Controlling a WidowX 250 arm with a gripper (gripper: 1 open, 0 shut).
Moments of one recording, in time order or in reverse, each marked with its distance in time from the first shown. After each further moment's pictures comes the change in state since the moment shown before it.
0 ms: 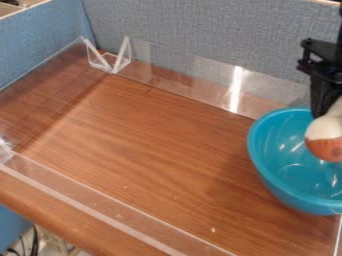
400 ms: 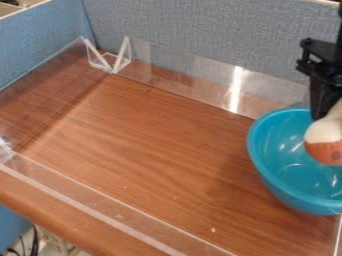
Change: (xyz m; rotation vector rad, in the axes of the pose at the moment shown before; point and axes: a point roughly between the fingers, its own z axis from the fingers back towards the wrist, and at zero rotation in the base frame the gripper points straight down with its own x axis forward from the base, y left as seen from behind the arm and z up) arm -0.007 -0.005 0.002 0.009 -0.023 -0.016
